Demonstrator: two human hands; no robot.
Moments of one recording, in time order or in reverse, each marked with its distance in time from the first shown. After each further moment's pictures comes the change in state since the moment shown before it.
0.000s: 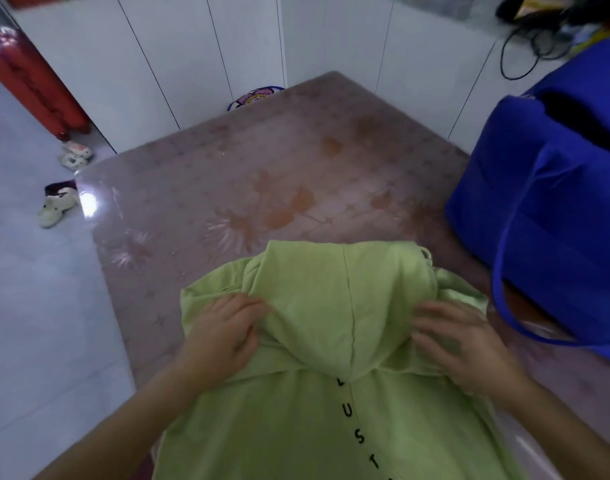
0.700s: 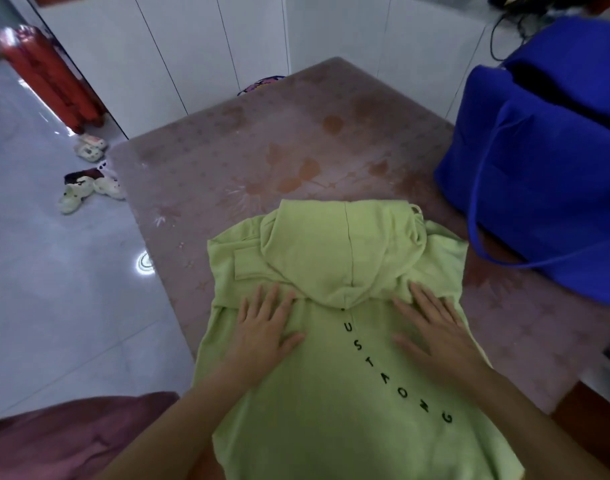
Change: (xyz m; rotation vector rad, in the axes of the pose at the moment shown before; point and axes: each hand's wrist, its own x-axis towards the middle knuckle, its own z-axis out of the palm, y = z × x) left_hand -0.085 0.072 0.034 0.235 -0.445 -0.367; right_hand -0.092 -0.035 0.039 -0.342 -0.313 0.184
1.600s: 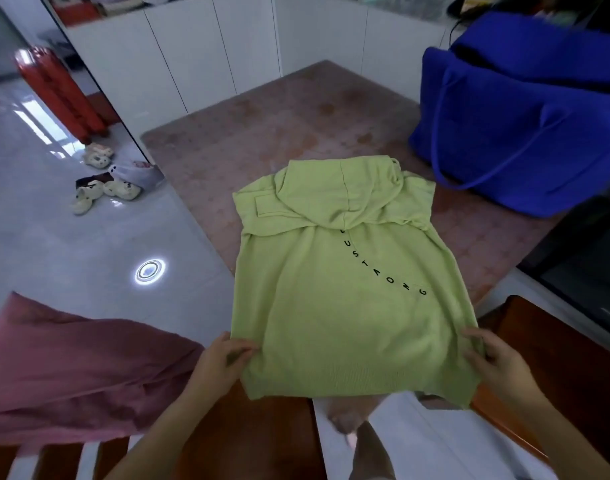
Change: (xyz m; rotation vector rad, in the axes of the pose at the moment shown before) left_hand -0.226 -0.028 0.012 -0.684 0.025 -0.222; right_hand -0.240 -0.024 0.028 0.869 0.163 0.476
